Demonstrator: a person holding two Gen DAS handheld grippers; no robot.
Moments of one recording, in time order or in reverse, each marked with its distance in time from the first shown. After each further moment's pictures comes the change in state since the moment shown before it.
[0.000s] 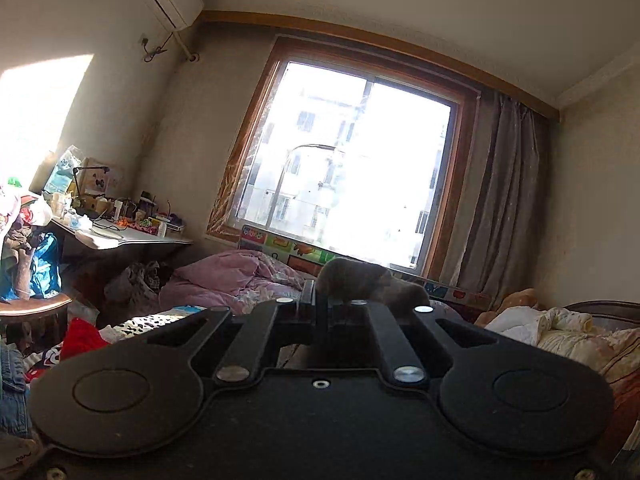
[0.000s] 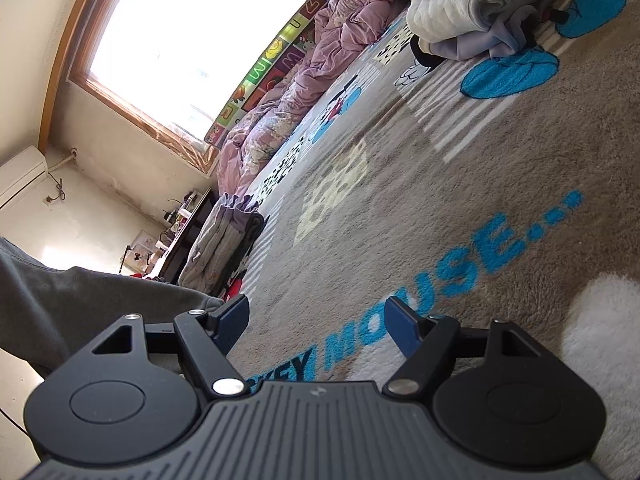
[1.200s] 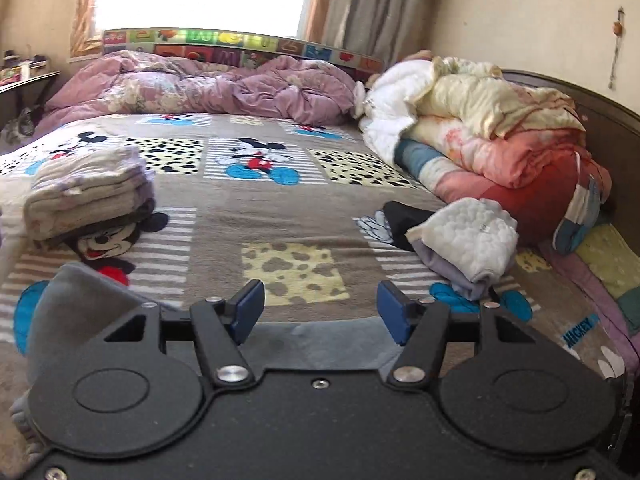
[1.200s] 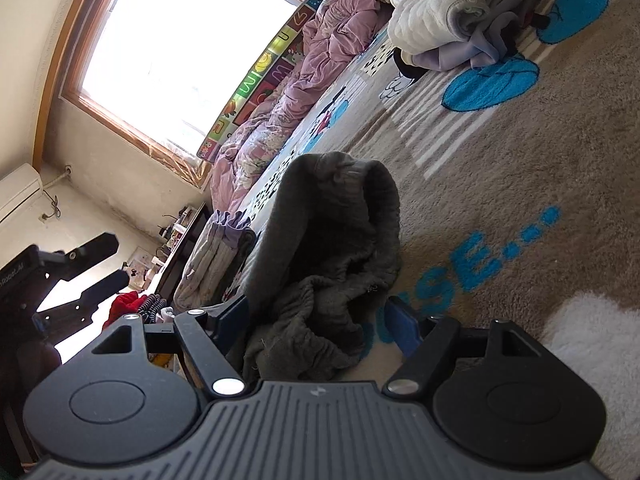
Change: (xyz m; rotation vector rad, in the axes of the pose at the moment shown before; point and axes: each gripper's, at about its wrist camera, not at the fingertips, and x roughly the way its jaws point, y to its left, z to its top) left arm 0.029 -0.083 -0.247 0.091 0.576 -0.197; right arm -0.004 -0.009 0.007 0.023 -0.034 -0.023
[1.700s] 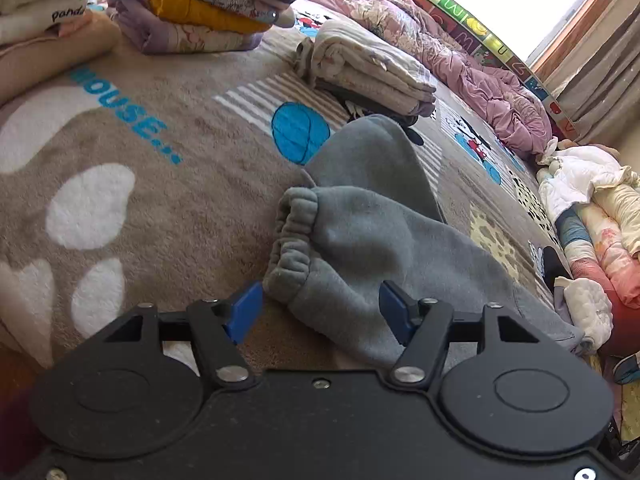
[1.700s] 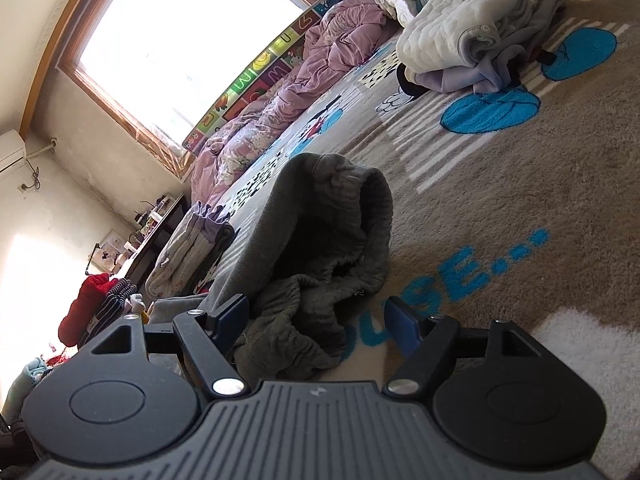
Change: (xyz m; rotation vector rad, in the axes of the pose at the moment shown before) left arm -0.054 0.153 -0.108 -0.582 0.157 0.265; right arm -0.004 0.012 -0.006 -0.103 -0.026 -0.089
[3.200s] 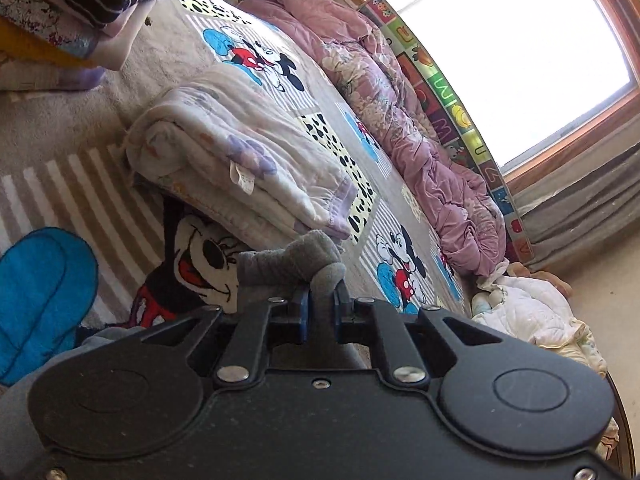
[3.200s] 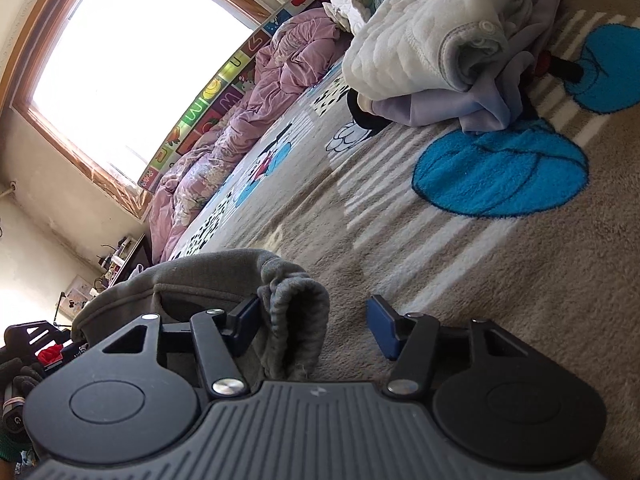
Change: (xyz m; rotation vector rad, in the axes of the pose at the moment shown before) left arm 0.167 -0.128 0.186 -0.271 -0.140 -0.235; right arm 0.099 -0.043 0.073 0.087 -0.065 -0.097
